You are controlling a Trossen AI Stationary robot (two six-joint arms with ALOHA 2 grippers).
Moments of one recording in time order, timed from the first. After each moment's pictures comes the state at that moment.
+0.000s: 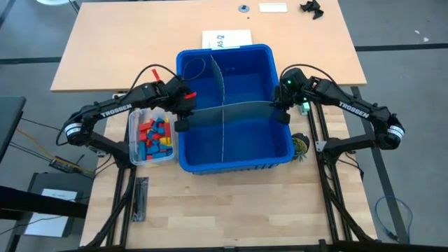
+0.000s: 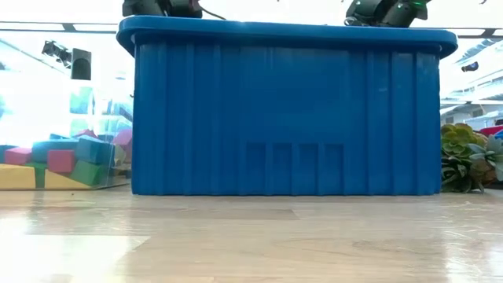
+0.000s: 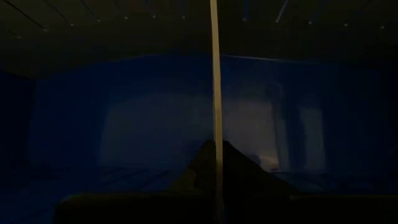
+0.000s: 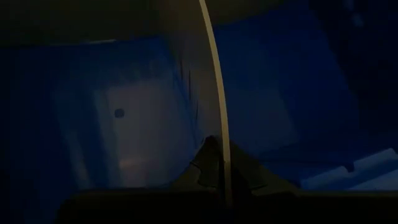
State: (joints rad) left arm 0.50 1.39 1.23 -0.86 0.06 0.42; right arm -0.65 1.22 1.11 -0.81 -0.10 -0.47
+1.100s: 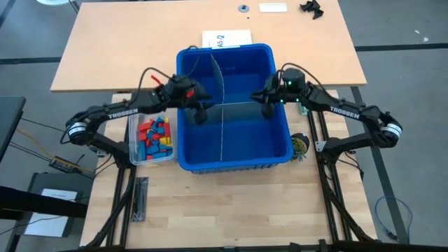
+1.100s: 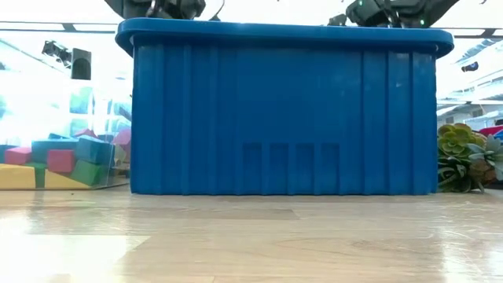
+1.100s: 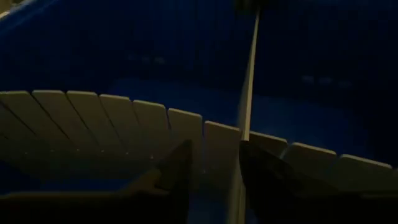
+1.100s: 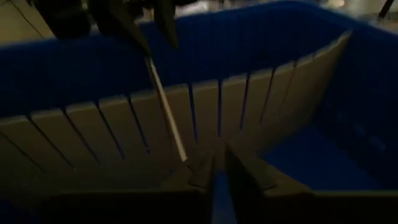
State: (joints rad) left arm 0.50 1.39 1.05 -0.11 0.13 0.16; right arm -0.65 1.24 0.88 -0.01 -0.34 -0.15
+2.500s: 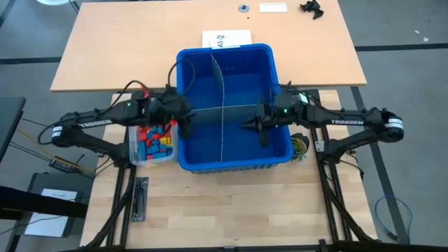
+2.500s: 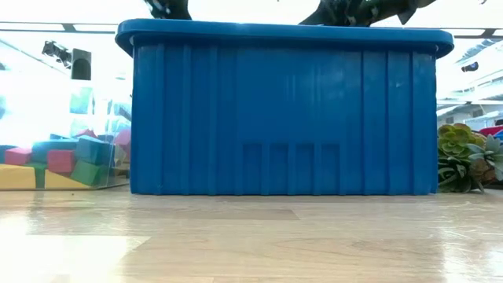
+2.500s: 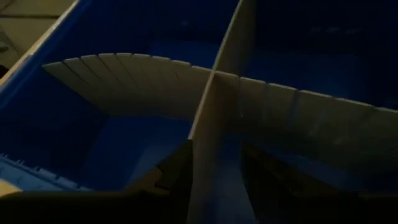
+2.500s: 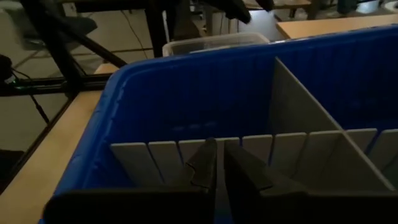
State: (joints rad) left arm 0.13 1.18 1.25 -0.74 -0.41 0.01; right arm -0.20 1.21 0.92 -0.03 -0.19 -0.01
